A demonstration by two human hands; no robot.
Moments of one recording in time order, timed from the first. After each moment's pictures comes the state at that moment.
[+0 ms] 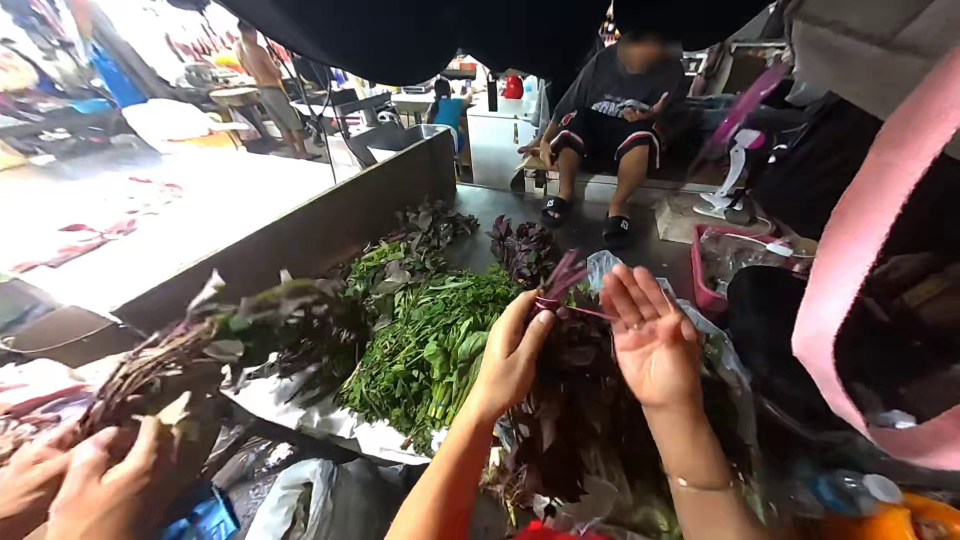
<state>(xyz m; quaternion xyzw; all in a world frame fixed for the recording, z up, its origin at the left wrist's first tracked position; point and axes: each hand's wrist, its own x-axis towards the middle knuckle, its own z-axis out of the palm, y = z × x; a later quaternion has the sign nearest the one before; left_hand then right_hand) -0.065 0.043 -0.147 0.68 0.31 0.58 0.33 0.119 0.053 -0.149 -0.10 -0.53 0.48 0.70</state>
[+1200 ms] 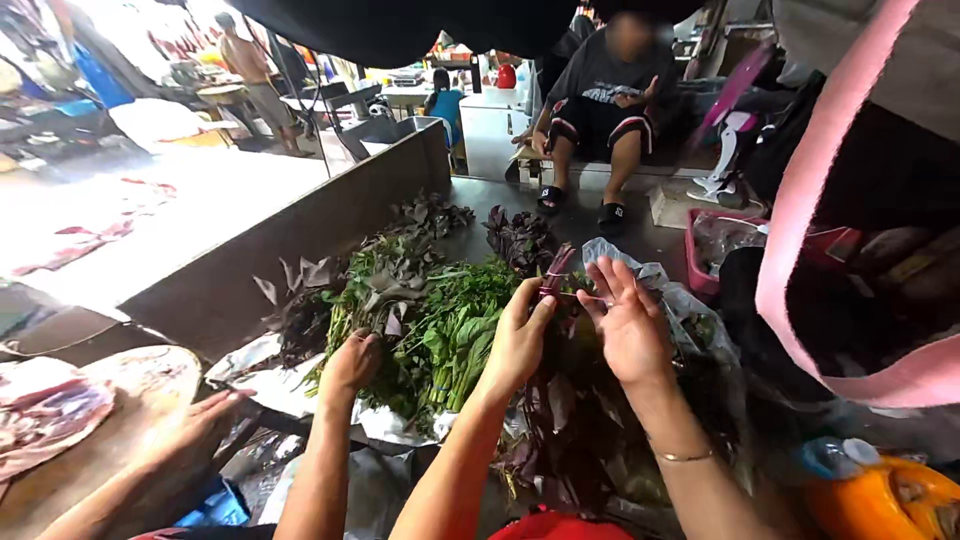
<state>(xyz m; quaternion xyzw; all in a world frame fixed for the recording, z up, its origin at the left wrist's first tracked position) -0.048 0.034 -0.146 0.60 0.40 0.53 0.44 0.115 0.050 -0.169 -0.21 -0.48 0.48 0.70</state>
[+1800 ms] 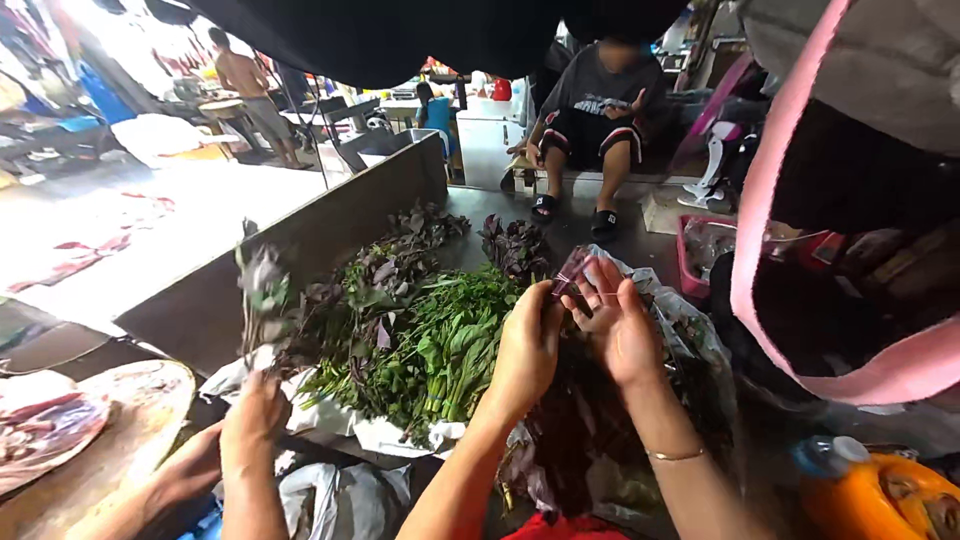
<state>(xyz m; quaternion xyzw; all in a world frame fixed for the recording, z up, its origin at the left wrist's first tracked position) -0.026 0.016 -0.132 0.70 0.43 0.52 0.24 0.117 0.043 -0.152 -0.19 -0.38 0.57 0.70</state>
